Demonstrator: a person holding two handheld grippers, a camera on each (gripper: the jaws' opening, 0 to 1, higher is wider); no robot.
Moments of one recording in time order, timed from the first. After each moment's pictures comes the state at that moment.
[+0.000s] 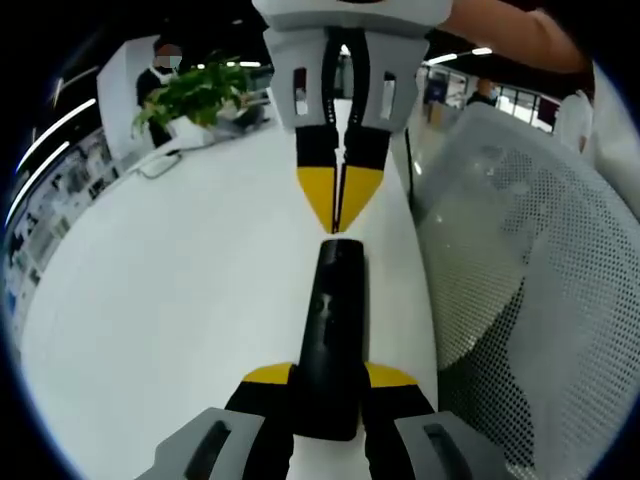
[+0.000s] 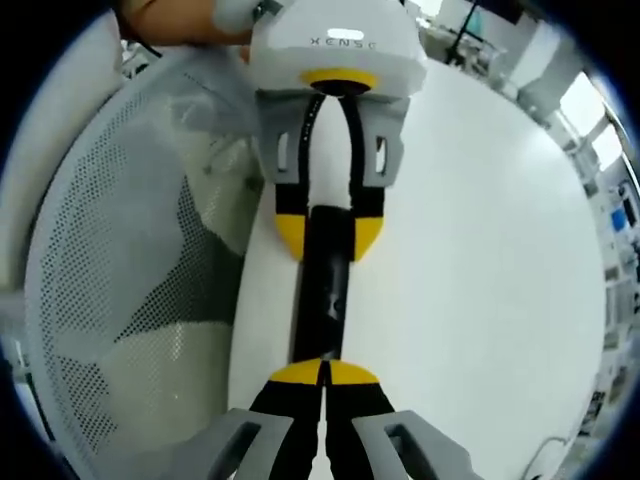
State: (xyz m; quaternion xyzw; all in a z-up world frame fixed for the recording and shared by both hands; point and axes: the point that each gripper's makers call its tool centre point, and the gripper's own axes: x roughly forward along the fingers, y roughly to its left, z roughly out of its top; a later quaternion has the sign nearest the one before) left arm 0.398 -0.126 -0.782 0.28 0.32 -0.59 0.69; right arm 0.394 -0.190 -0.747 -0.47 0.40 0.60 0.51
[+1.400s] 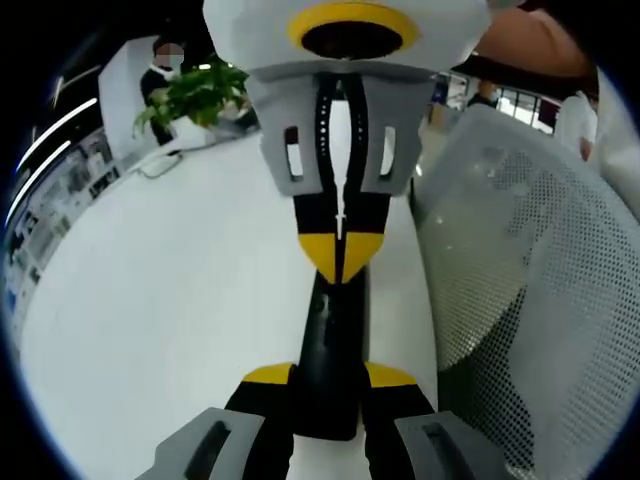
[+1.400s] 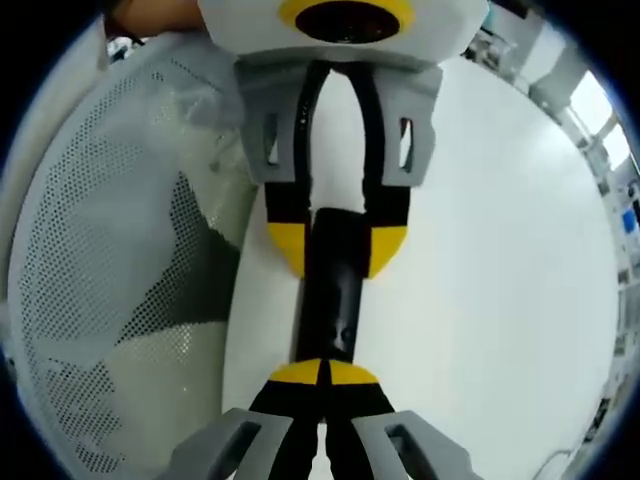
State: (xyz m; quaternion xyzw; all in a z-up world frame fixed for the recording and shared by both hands) left arm 0.400 -0.127 -0.782 0.27 0.32 -0.59 0.69; right arm 0.392 -0.172 -0.775 -0.47 0.42 0.60 0.49
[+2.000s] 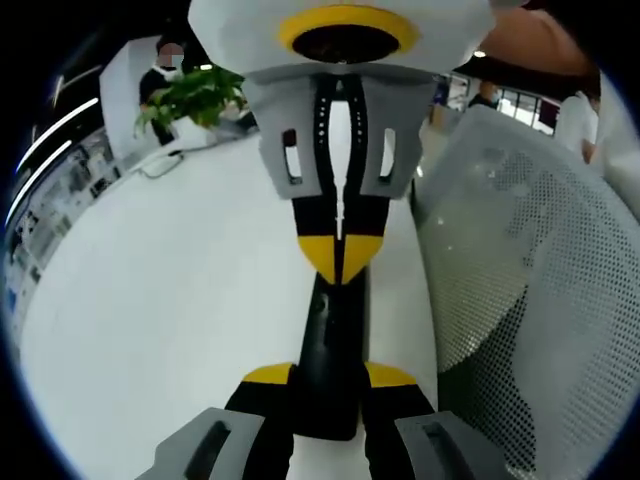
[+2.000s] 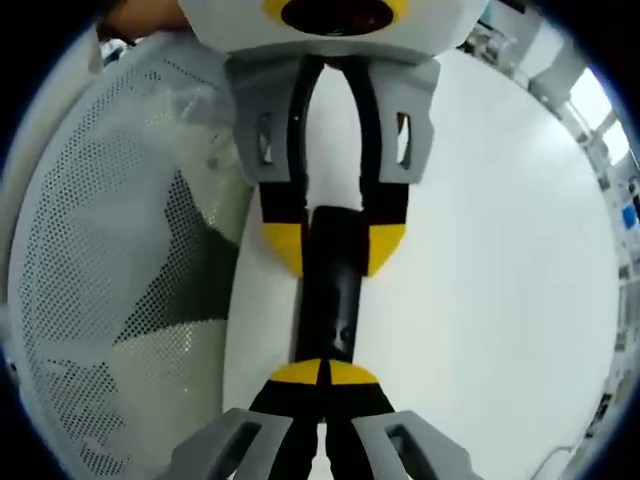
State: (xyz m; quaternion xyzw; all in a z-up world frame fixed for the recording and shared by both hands) left arm 0.399 -0.128 -0.781 0.27 0.32 -0.59 0.69; right arm 0.392 -0.174 -0.775 -0.47 0.42 0.60 0.49
